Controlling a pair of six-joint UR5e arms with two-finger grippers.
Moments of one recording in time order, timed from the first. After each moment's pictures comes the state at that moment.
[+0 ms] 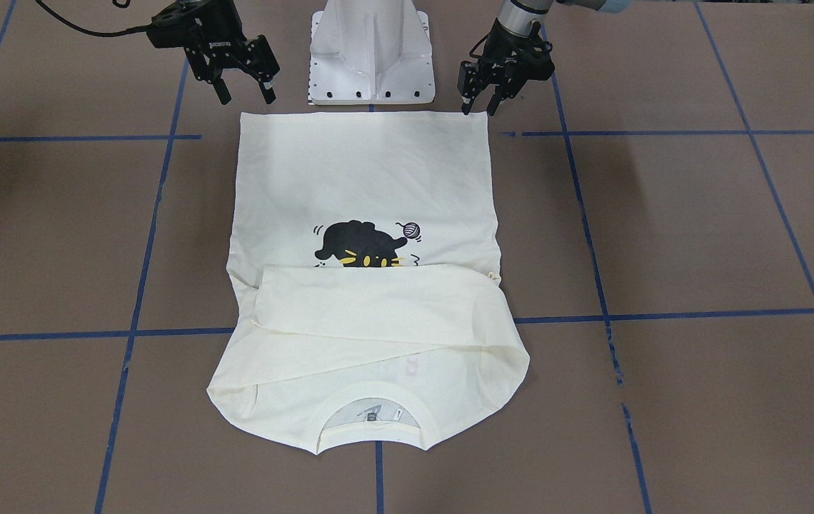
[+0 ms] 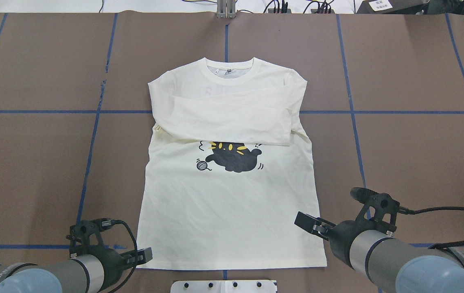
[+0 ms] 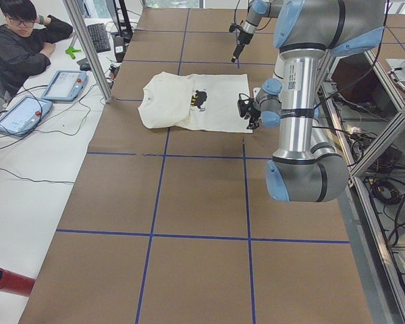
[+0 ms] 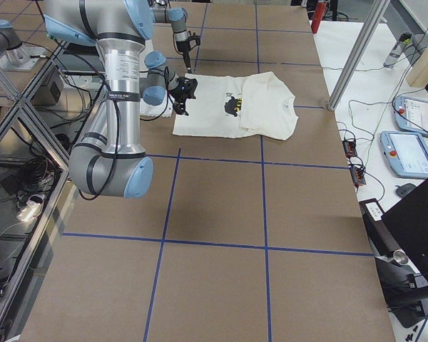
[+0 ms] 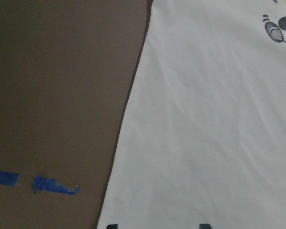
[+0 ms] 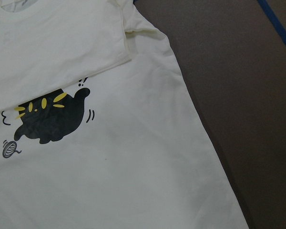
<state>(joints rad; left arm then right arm) -0.02 -1.59 -2.11 -2.05 -1.37 -1.75 0.07 -1.58 2.33 -1.33 1.25 1.85</state>
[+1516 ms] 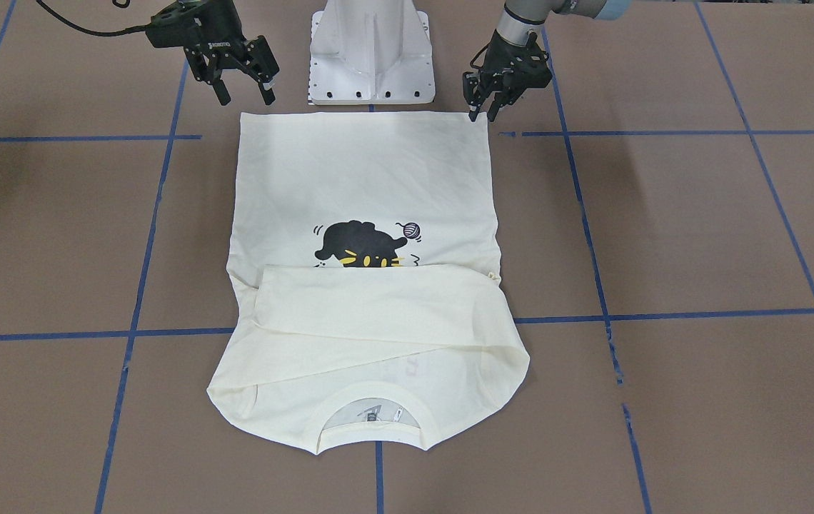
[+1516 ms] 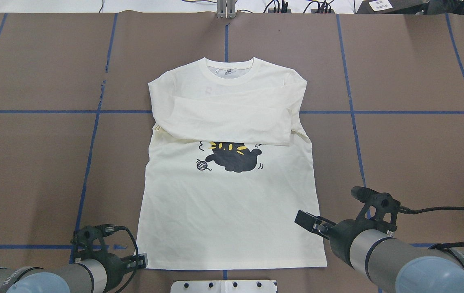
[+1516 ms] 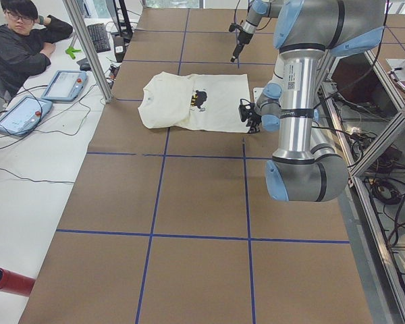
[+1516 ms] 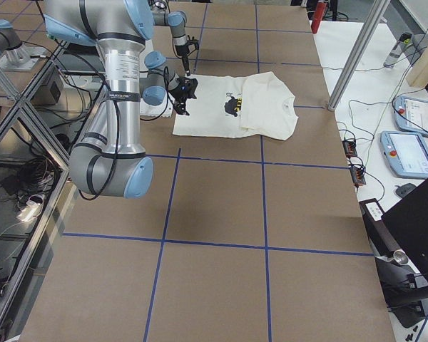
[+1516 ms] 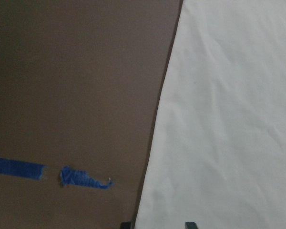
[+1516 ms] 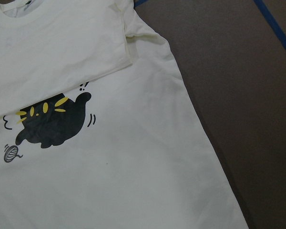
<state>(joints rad) -0.01 -1.59 -2.07 -2.04 -1.37 -1.74 0.07 -1.58 2.33 -1.33 1.24 1.86</state>
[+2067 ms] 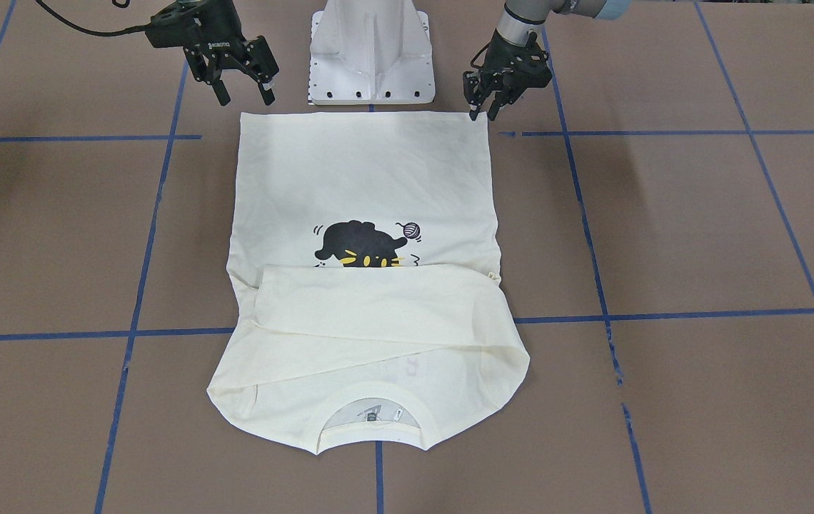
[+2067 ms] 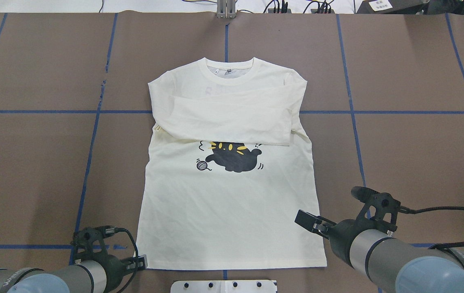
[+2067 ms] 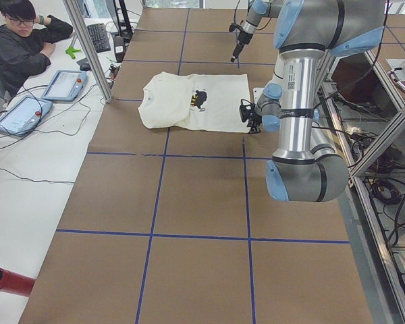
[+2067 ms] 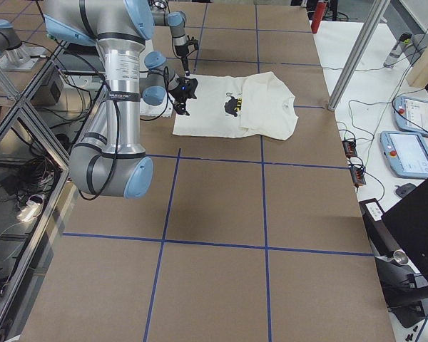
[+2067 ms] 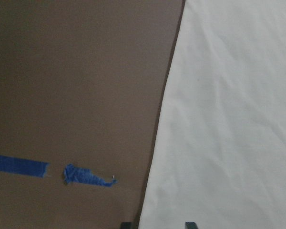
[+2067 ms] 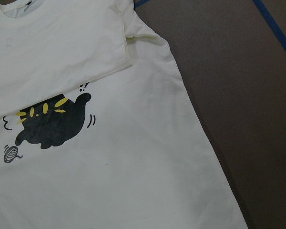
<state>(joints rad) 0.00 -1.59 -2.07 -2.04 -1.38 -1.74 0.07 -1.58 2.33 -1.33 1.23 1.86</state>
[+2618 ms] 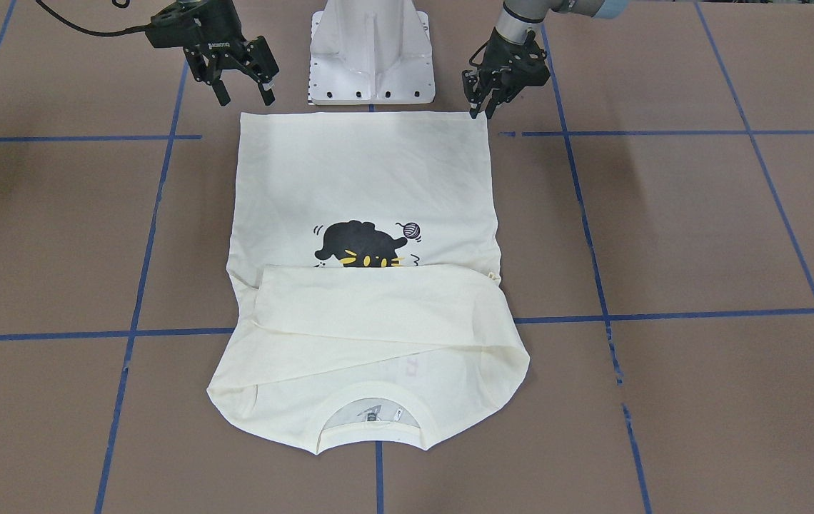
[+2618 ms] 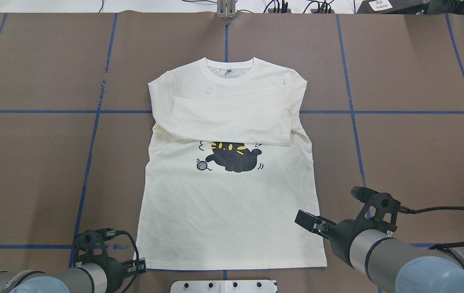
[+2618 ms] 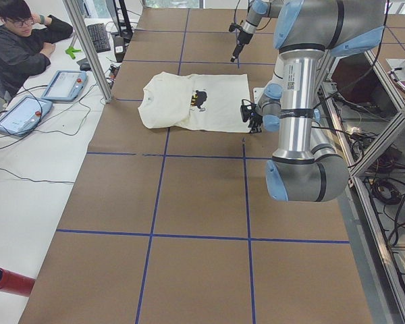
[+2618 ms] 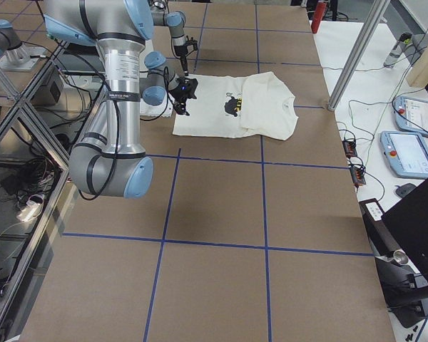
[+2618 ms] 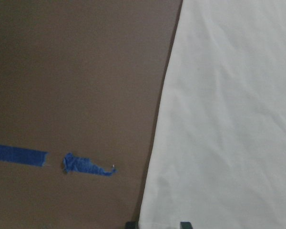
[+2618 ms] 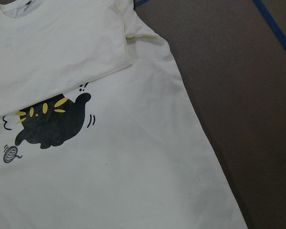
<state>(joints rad) 0.01 -1.59 -2.07 -2.04 -1.38 -1.74 0.07 -1.58 2.33 -1.33 1.23 1.85</state>
